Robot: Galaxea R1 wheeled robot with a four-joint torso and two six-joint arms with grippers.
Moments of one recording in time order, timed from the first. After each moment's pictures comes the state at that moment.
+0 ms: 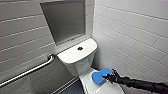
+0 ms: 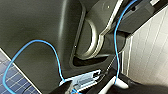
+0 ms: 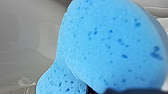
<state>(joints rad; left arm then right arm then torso) 1.64 2.72 -2.26 1.59 -0.30 -1.57 -0.52 2.58 -1.87 0.75 0.01 -0.07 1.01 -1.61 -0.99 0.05</state>
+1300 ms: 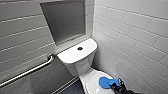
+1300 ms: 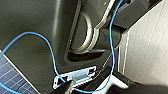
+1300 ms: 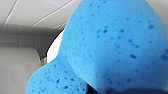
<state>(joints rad) 1.66 2.72 -2.26 1.59 -0.32 -1.57 -0.71 2.52 -1.80 1.04 0.38 -0.03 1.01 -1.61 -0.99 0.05</state>
